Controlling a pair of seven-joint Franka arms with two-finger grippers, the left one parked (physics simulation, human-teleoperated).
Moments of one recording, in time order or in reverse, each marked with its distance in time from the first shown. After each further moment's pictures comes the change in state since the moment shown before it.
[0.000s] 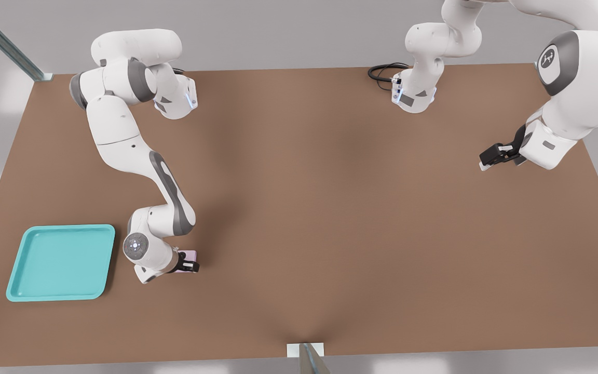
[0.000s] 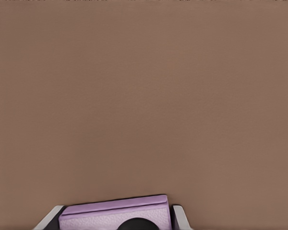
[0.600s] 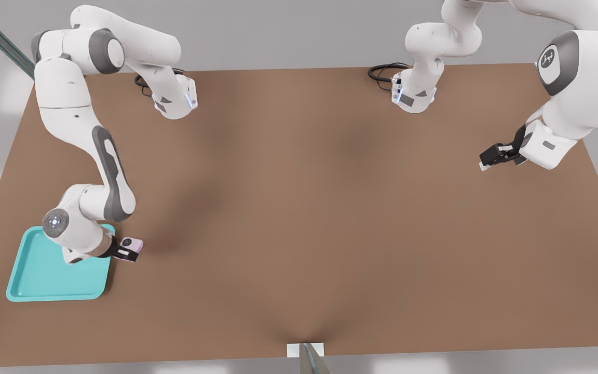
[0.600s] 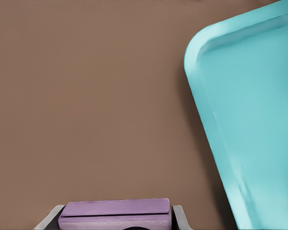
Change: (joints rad) arm -0.280 -0.274 -0.004 -0.244 -0.010 -0.014 -0.084
